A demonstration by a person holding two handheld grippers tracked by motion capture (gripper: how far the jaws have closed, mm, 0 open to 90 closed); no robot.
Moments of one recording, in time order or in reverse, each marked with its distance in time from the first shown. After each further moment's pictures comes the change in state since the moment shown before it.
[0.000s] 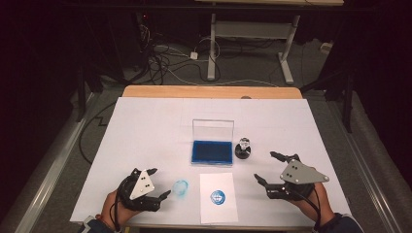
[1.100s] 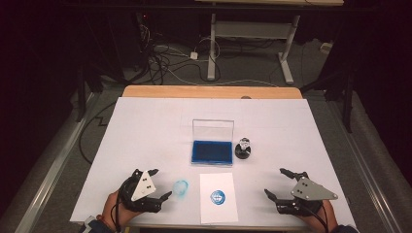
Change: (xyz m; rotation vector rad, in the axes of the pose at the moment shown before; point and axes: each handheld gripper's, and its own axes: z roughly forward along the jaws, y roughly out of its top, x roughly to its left) left arm -0.004 0.002 0.000 -0.003 -0.001 0.015; right arm 0.007 -0.064 -0.012 0.021 0.004 0.066
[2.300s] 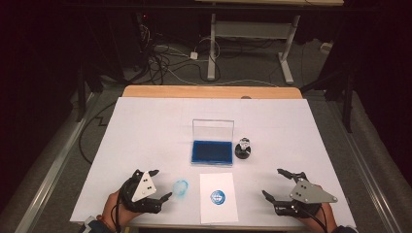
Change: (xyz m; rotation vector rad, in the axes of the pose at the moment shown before) left arm -0.001 -0.001 0.001 0.008 -0.006 0.006; right arm 0.008 0.007 -0.002 -0.029 0.008 -0.036
